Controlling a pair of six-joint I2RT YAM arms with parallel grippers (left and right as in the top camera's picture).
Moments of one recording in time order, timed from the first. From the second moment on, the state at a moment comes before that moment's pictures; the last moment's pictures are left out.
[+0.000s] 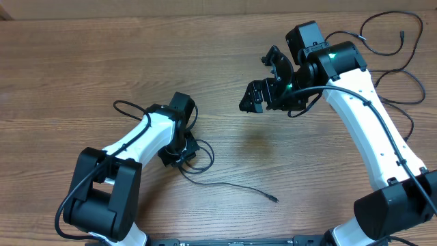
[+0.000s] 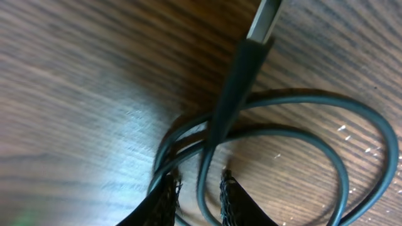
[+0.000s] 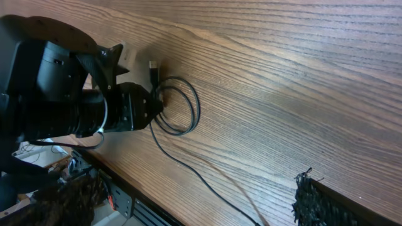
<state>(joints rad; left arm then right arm) -0.34 1.78 1.01 -0.85 0.10 -0.84 0.31 1.74 1.71 -1.30 -0.51 0.12</state>
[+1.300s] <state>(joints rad) -0.34 1.51 1.19 -1.01 0.21 -0.69 0.31 1.74 1.71 -1.30 -0.51 0.12</state>
